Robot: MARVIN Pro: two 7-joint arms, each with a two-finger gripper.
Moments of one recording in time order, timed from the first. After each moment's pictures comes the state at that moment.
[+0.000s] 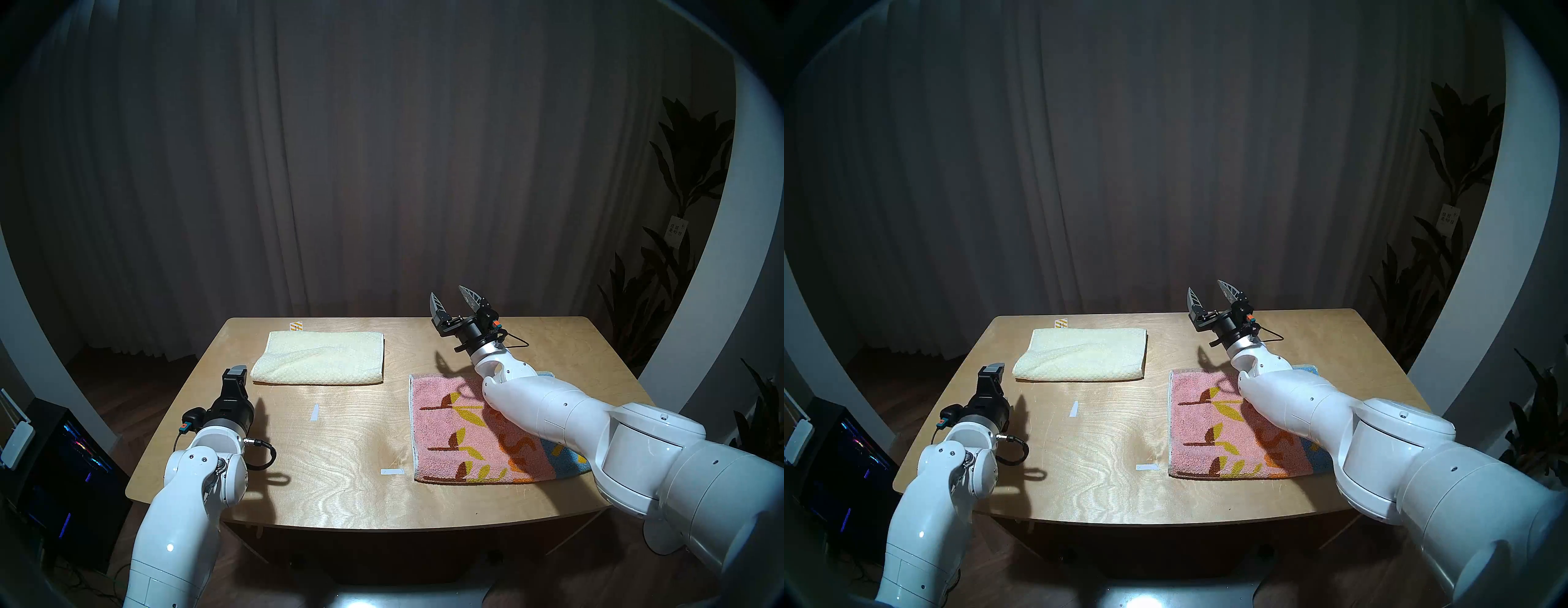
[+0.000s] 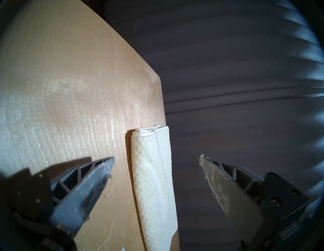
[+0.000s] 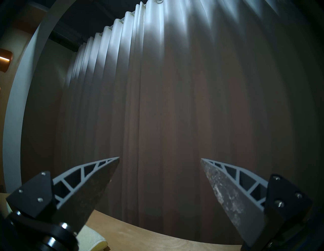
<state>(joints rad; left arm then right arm) 1.82 -1.26 -1.61 -1.76 -1.72 -0.18 0.28 -0.72 -1.26 0.34 -0.54 1.30 -0.90 0.34</state>
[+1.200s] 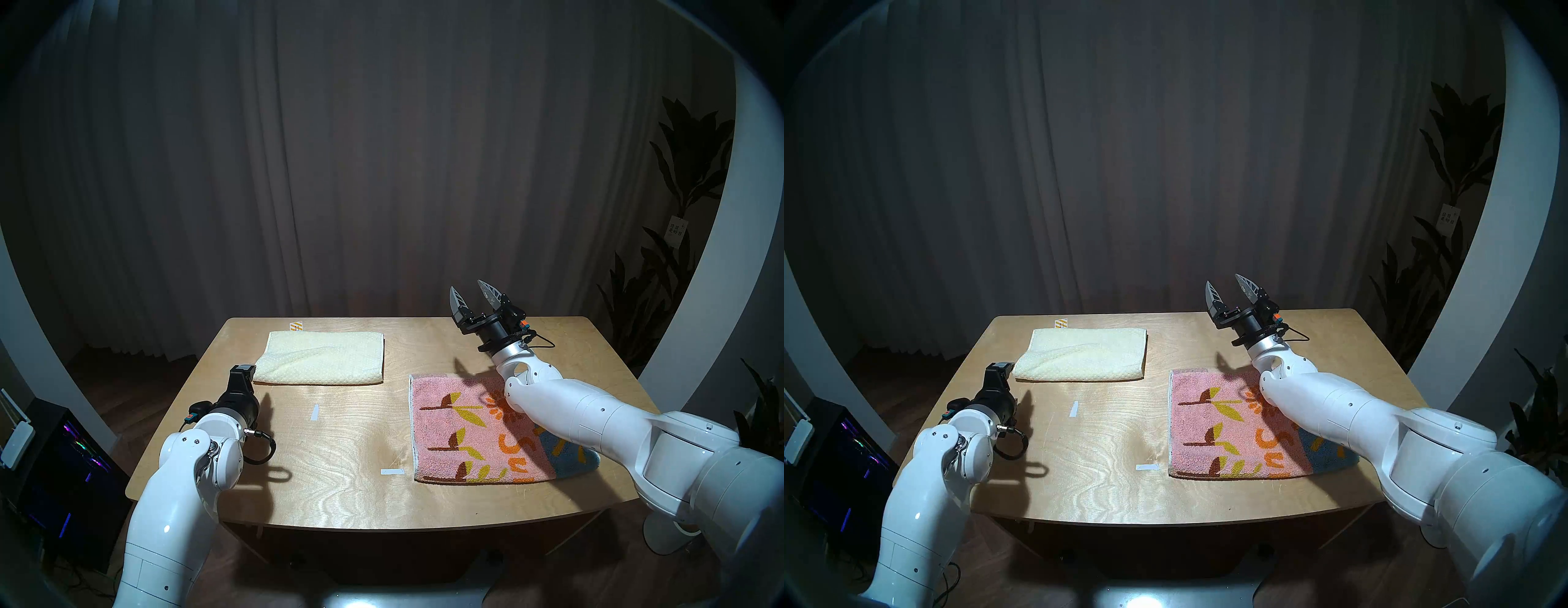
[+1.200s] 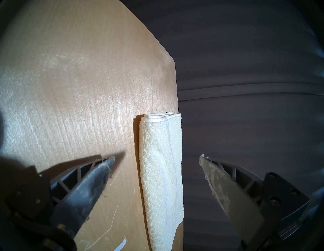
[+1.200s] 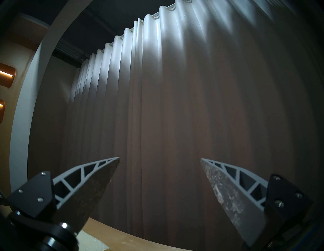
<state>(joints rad) 1.75 -1.22 -1.61 -1.74 -1.80 -0.08 0.42 -0.77 -1.07 0.38 -0.79 1.35 -0.91 0.38</state>
